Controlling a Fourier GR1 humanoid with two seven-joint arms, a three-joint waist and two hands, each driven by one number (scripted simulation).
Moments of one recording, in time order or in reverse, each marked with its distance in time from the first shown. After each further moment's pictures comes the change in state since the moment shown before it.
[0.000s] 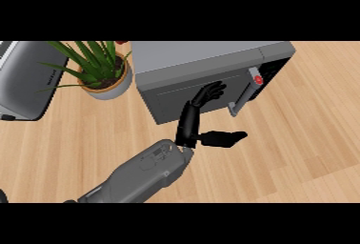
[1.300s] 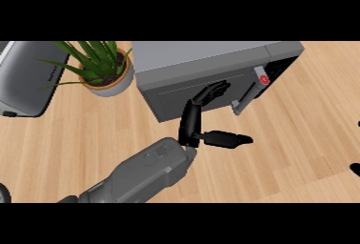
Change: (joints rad) left arm -0.039 0.000 -0.038 0.005 0.175 0.007 -0.137; right arm -0.155 0.037 0.034 0.164 -0.112 0.001 0.040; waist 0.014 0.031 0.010
